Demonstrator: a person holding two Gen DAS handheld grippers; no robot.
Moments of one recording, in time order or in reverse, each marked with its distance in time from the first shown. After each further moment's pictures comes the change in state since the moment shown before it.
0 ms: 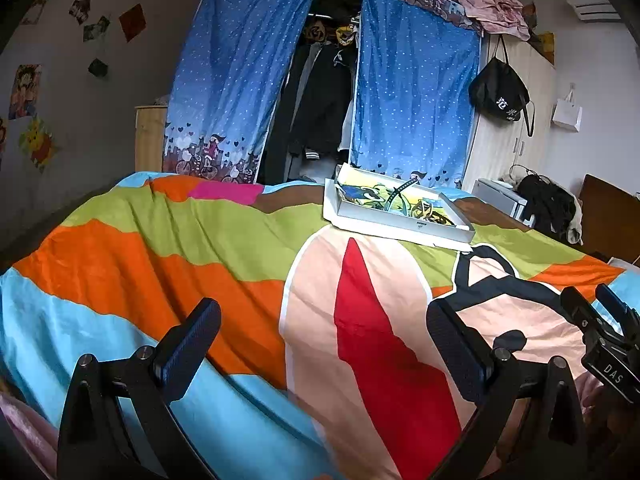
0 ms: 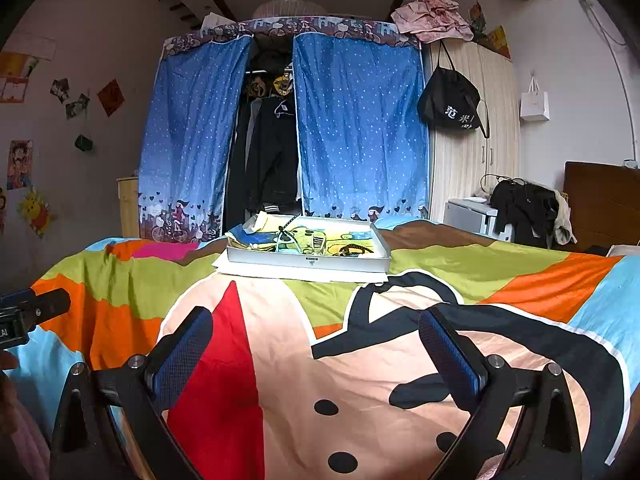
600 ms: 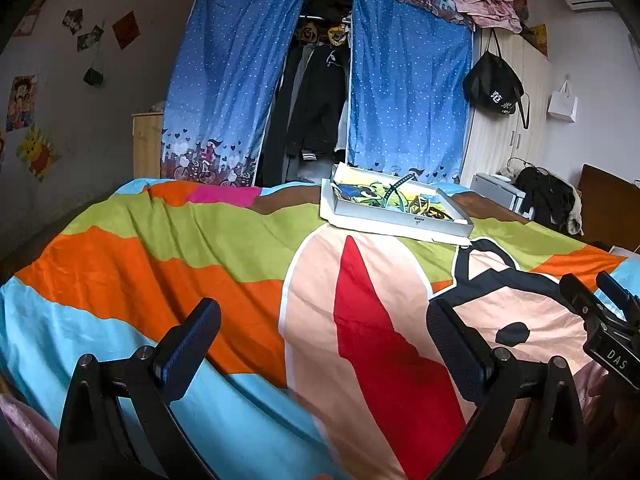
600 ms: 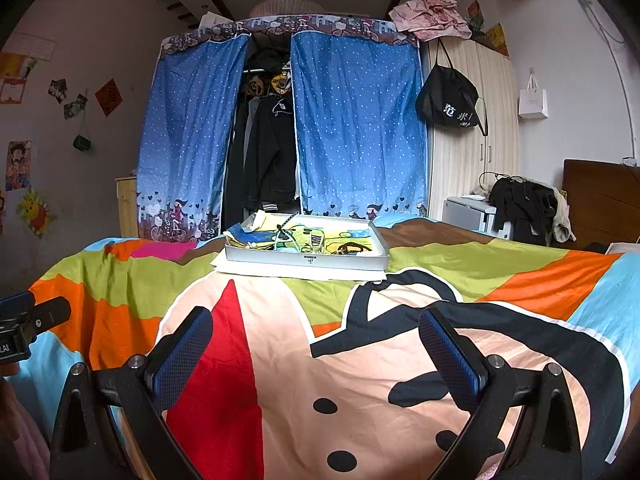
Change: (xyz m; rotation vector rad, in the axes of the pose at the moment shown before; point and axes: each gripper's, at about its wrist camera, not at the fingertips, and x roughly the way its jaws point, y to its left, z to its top) left arm 0.002 -0.004 -0.004 0.038 -0.003 0.002; right arm -0.001 -0.002 0.000 0.000 0.003 -0.001
